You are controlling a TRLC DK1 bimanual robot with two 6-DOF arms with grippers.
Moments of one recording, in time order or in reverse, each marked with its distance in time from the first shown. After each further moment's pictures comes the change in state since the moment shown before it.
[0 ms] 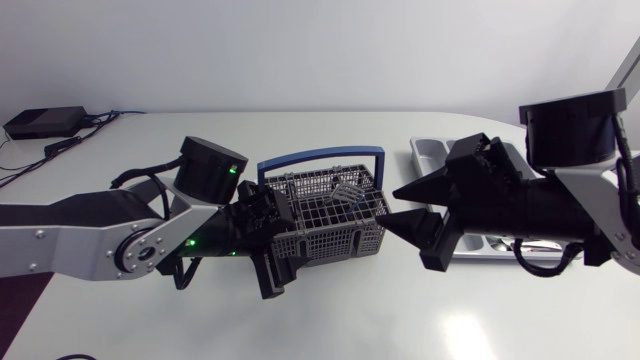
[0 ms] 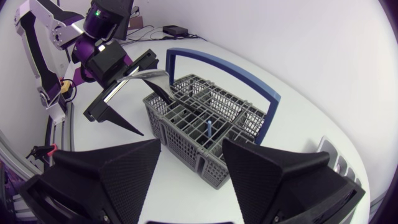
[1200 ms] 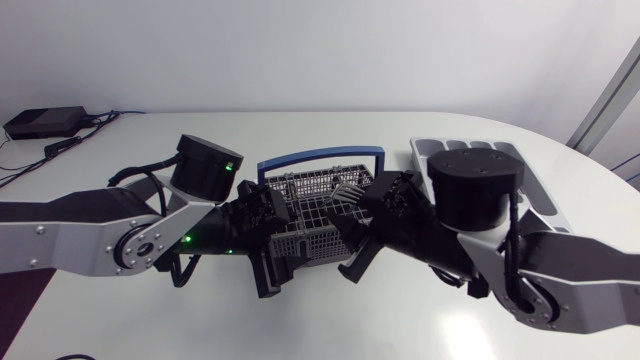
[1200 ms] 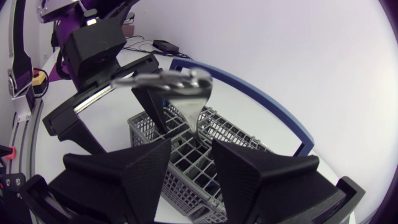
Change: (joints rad) left arm 0.024 0.005 0.000 -0.002 0.059 0.019; right arm 0.306 0.253 -0.145 0.648 0.373 0.039
